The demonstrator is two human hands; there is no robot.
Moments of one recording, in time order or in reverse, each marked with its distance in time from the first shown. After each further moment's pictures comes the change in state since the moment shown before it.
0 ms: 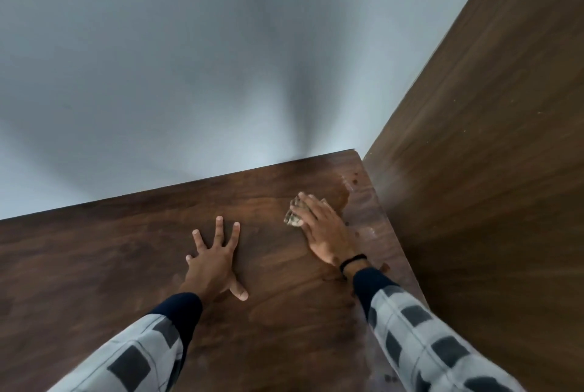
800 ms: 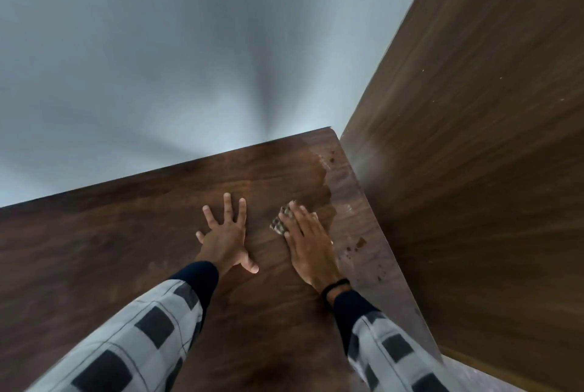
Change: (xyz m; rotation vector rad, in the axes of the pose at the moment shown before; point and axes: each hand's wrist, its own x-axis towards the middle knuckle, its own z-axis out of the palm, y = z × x) left_hand 0.010 0.070 -0.002 -0.003 -0.059 0.015; right_hand -0.075 -0.030 0.031 0.040 0.133 0.174
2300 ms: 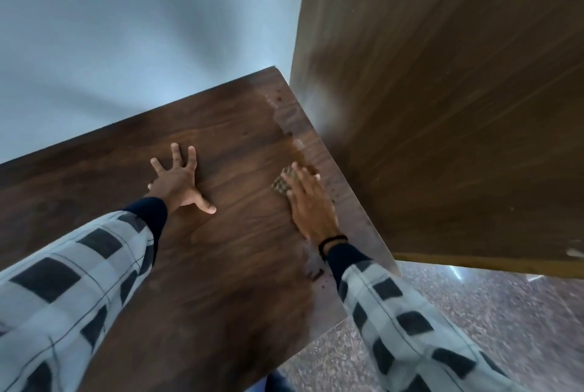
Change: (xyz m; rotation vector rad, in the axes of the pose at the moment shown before) left_hand 0.000 0.005 0.000 0.050 0.012 -0.043; right_hand -0.091 0.047 -0.030 -0.033 -0.030 0.237
